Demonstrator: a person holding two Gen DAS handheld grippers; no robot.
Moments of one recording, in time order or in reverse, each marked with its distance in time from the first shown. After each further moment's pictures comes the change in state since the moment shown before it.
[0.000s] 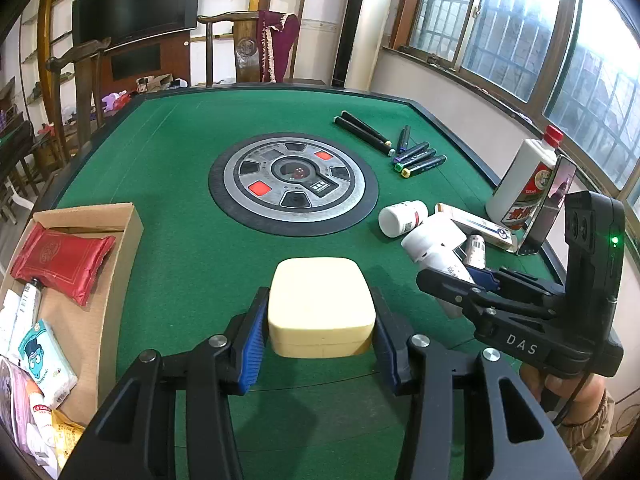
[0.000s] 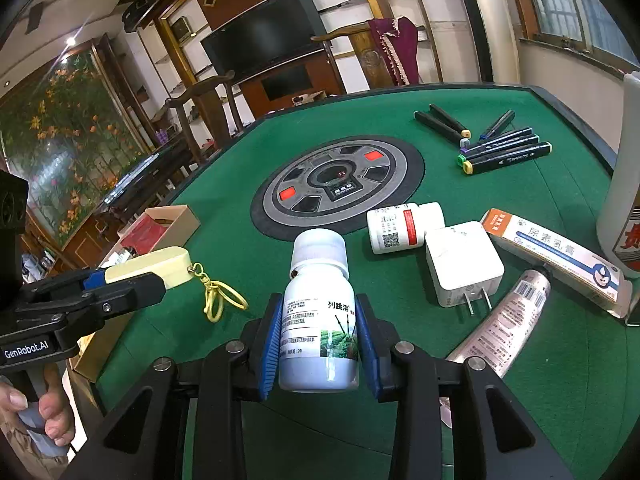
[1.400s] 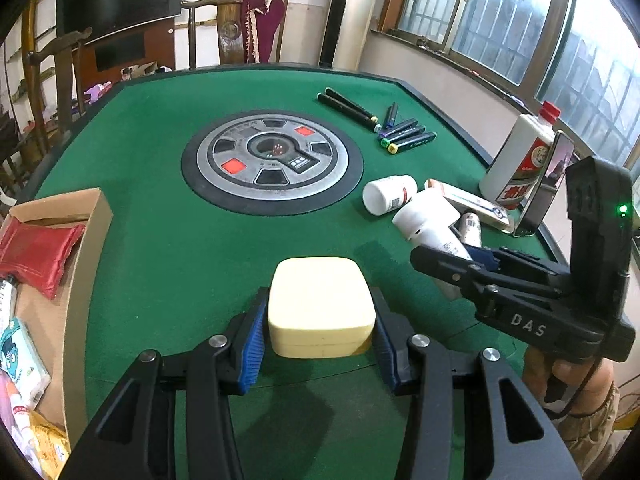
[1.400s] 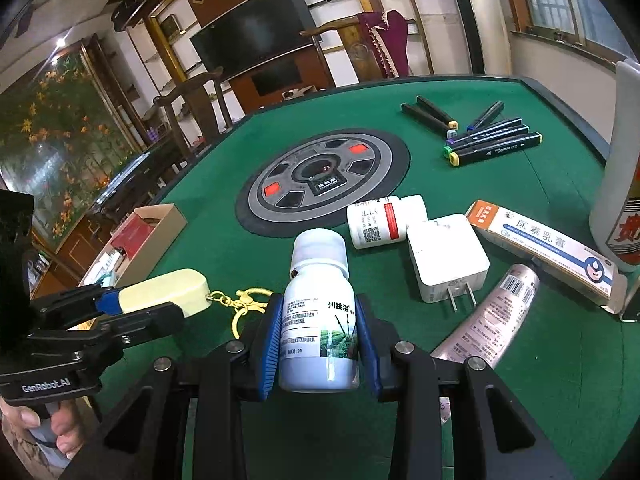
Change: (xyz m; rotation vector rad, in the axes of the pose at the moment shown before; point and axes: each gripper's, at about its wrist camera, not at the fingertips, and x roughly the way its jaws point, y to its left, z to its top) left arm 0.022 -0.011 -0.007 0.022 0.056 -0.043; right arm 0.000 -0.011 0.001 0.017 0.023 -0.024
